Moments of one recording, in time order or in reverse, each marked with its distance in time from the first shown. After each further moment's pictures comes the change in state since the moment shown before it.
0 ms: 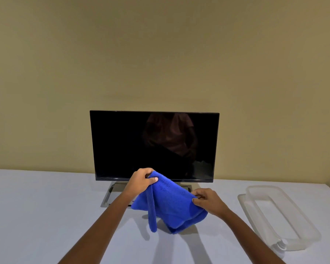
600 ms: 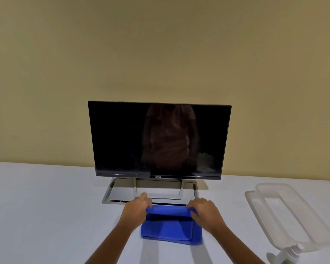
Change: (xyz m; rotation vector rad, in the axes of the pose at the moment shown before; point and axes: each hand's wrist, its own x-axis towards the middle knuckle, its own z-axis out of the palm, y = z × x) left_hand -0.028 -0.090 0.057 0.609 -0.170 0.003; right_hand 0.025 0.034 0.057 -0.711 0.022 -0.137
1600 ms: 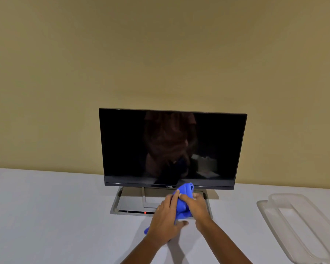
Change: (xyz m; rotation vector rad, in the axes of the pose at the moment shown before) left_hand 0.000 0.040 -0.017 -0.381 0.113 0.149; right_hand 0.046 -0.093 -0.031 1.314 0.206 0.585
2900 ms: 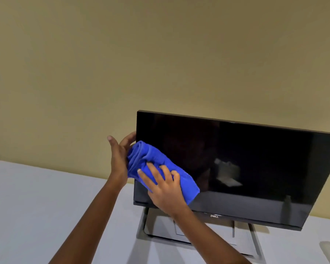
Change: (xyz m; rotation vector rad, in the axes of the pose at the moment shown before) left_hand 0.098 -0.164 -0.216 -1.199 0.550 -0.186; right_hand 0.093 -0.042 0.214 -1.260 0.412 -1.612
